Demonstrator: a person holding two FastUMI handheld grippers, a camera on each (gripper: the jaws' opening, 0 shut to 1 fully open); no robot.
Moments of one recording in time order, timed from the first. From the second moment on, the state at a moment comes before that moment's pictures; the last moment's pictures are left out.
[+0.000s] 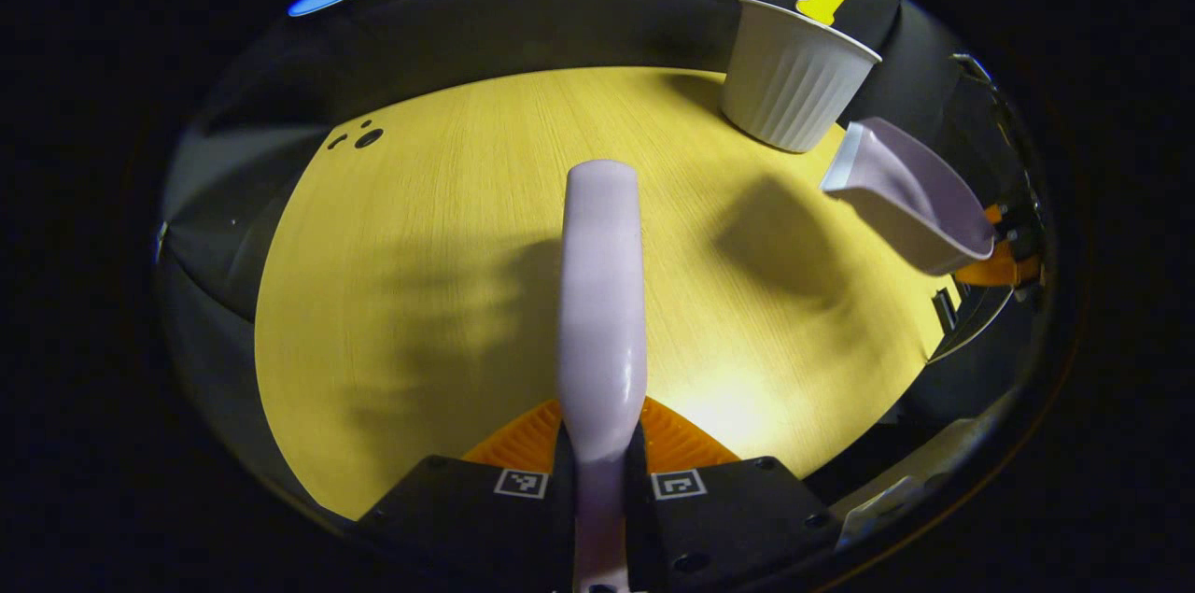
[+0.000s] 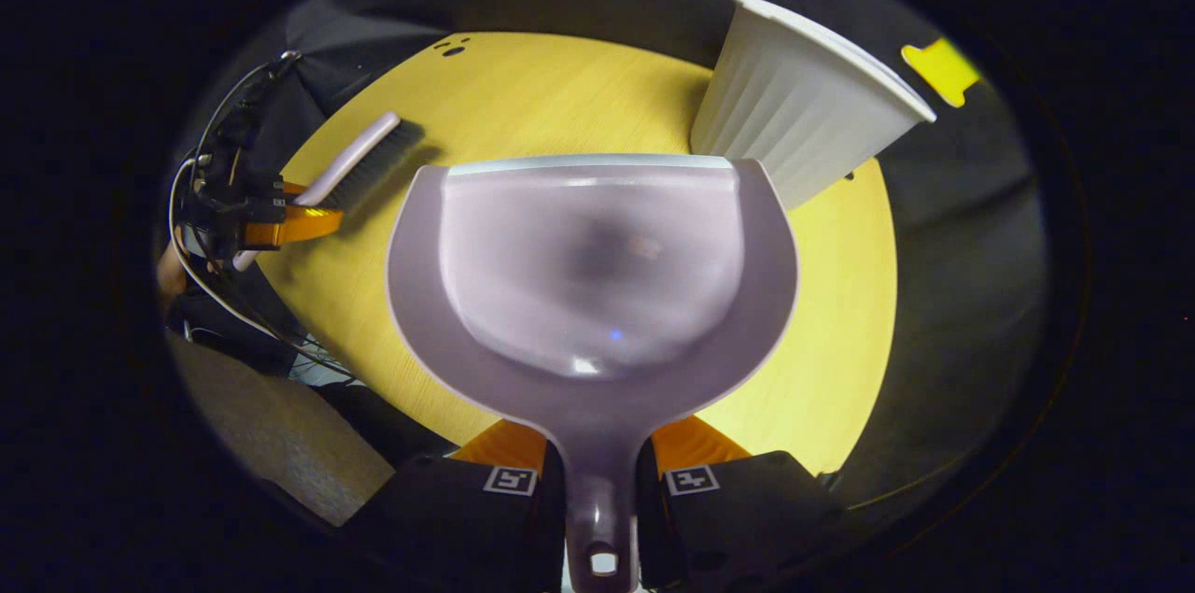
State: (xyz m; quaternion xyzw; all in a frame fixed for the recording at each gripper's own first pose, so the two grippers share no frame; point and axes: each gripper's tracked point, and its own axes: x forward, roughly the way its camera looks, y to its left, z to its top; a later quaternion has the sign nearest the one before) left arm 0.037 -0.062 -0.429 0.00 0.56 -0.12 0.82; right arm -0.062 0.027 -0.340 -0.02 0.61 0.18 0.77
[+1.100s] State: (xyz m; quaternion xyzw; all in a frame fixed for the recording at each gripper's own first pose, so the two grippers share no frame) left arm 0.048 -0.041 -0.427 0.11 0.53 -0.10 0.84; right arm -0.084 0.041 -0.368 0.04 0.61 0.16 0.77
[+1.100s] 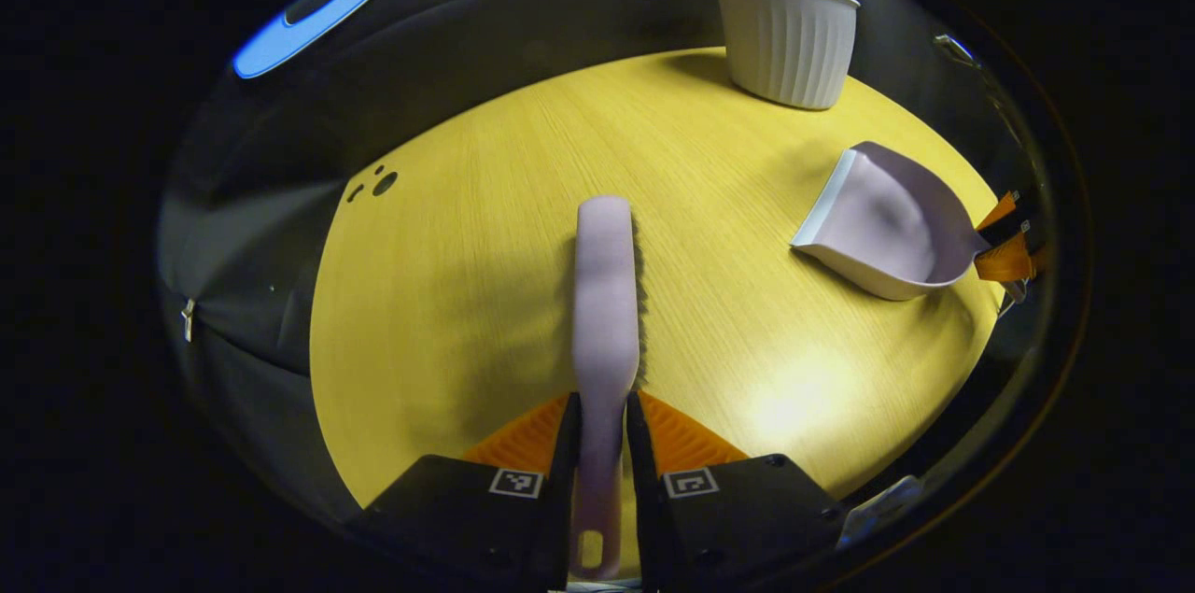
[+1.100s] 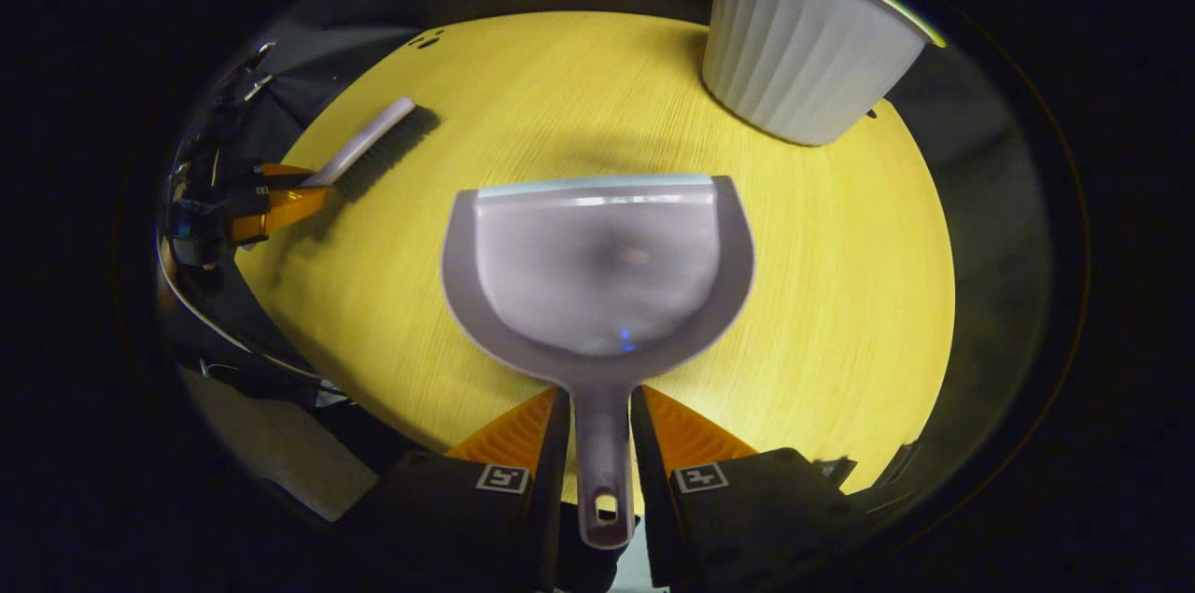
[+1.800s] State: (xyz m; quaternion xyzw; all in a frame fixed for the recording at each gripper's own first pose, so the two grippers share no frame) left arm 0.095 -0.033 -0.195 0.00 0.27 -0.04 0.96; right arm 0.022 0.053 -0.131 0.05 0.29 0.13 0.95
